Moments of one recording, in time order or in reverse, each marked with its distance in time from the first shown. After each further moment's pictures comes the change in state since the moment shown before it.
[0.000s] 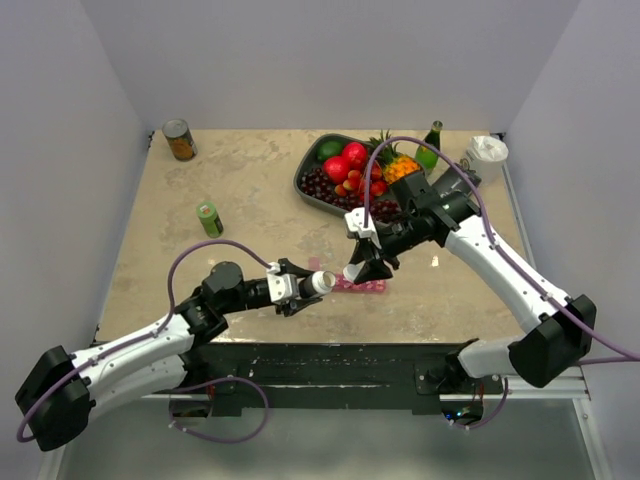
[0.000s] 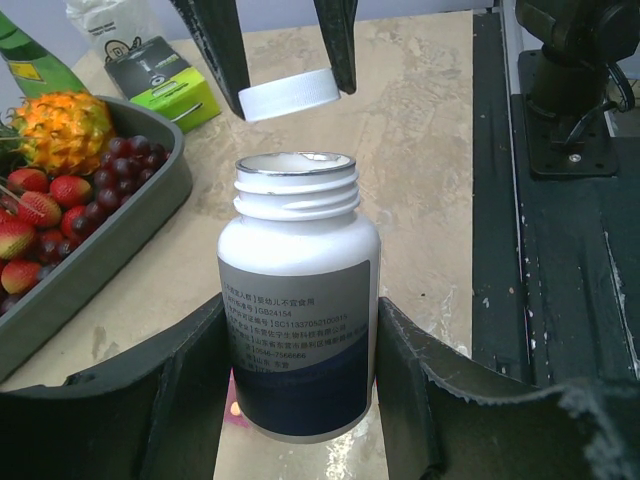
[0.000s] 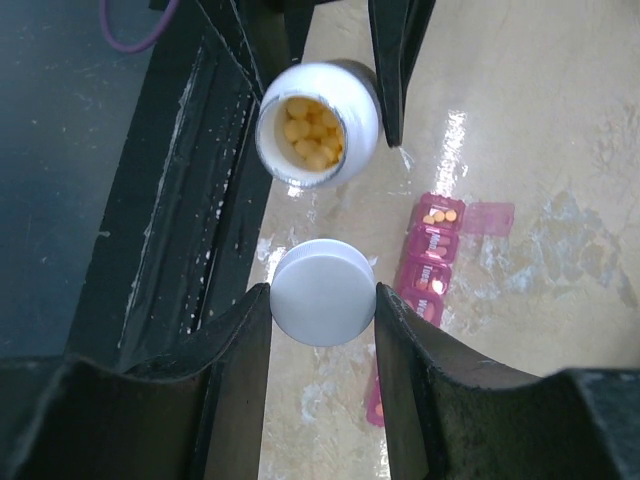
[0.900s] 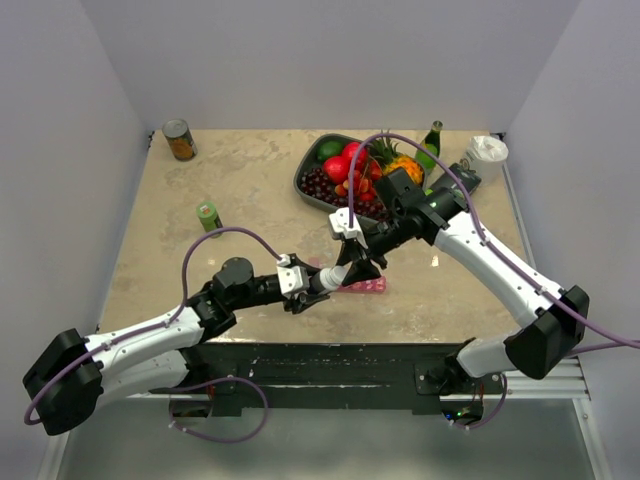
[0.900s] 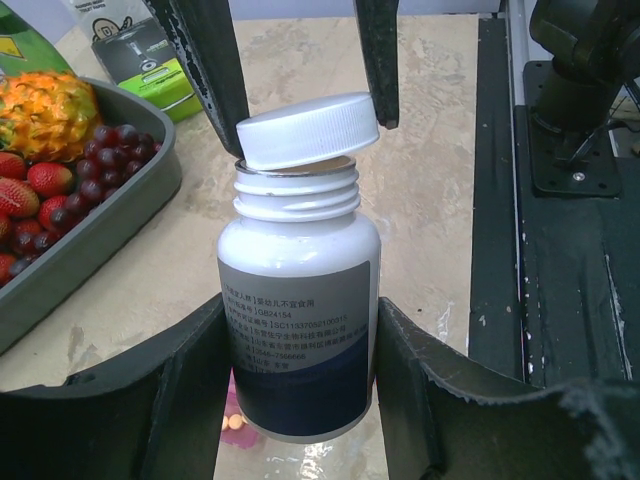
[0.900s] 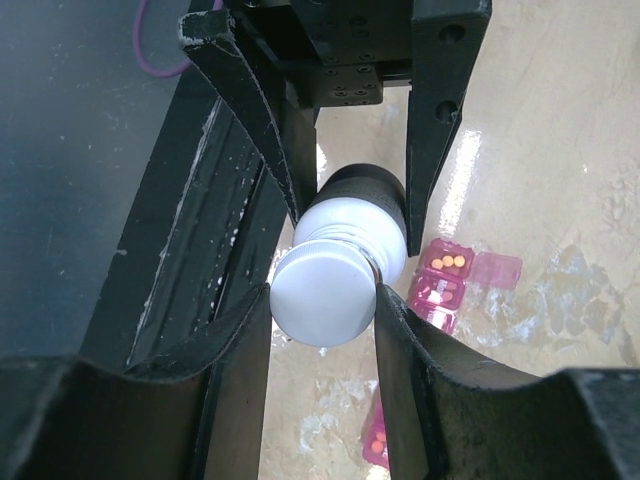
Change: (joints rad) left arm -0.042 0.134 0.048 0.061 -0.047 -0.055; right arm 0.116 0.062 0.094 0.007 0.002 0.053
